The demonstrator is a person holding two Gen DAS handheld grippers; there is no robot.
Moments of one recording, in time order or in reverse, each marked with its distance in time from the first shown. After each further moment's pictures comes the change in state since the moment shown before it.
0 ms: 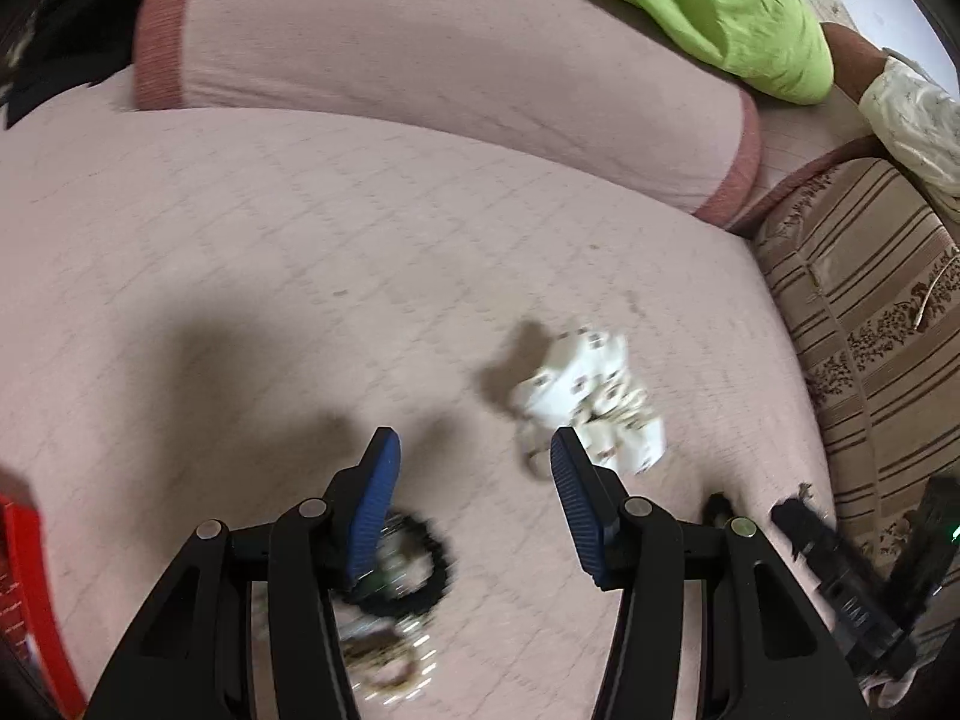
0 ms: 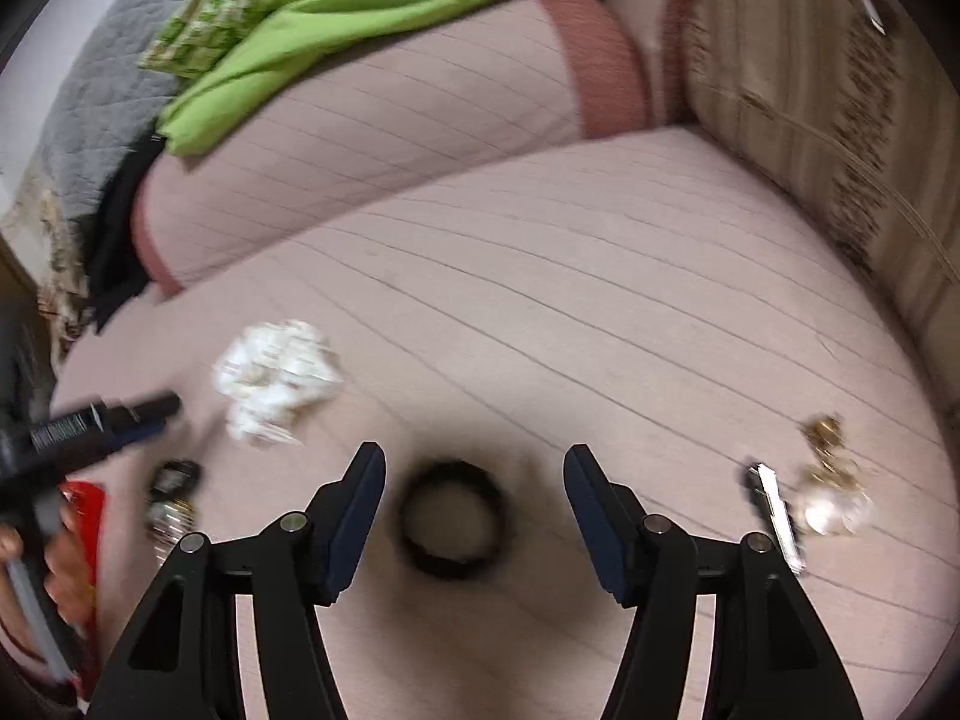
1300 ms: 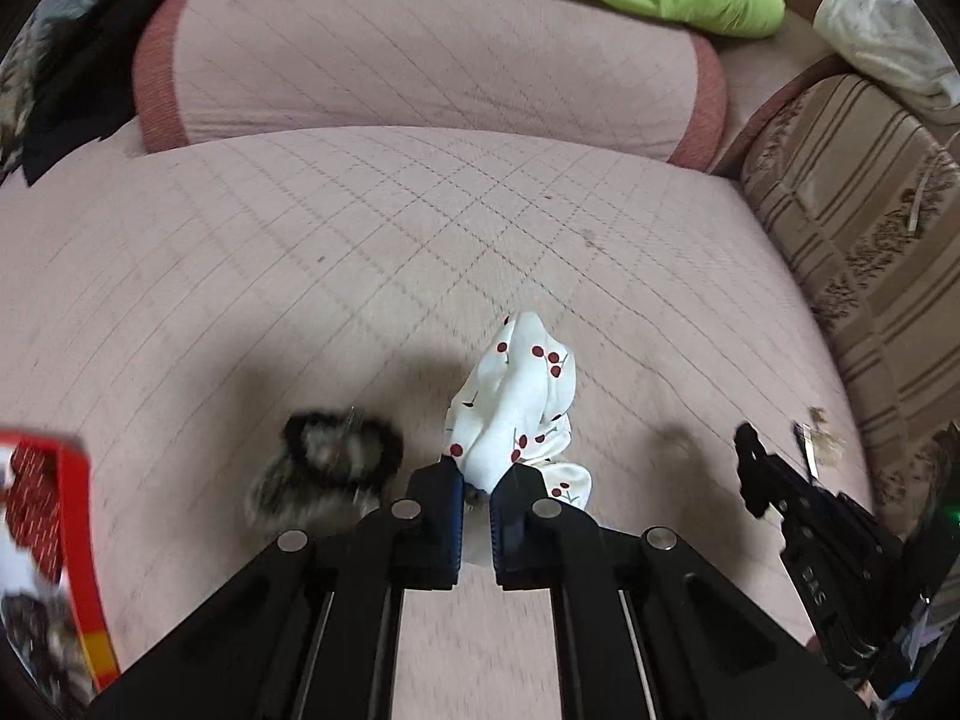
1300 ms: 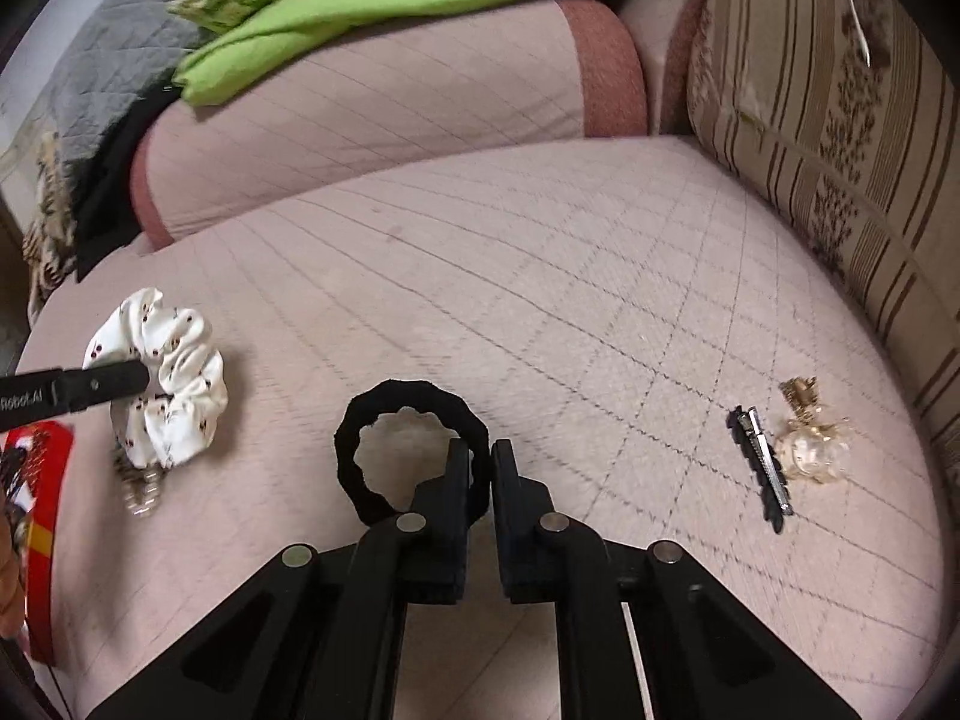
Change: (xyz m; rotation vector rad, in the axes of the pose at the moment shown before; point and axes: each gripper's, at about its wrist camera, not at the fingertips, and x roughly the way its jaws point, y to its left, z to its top) left arm -0.051 -0.041 -0.051 0.121 0.008 0.116; right arm -0.022 0.038 -0.028 -0.112 -0.023 -0.080
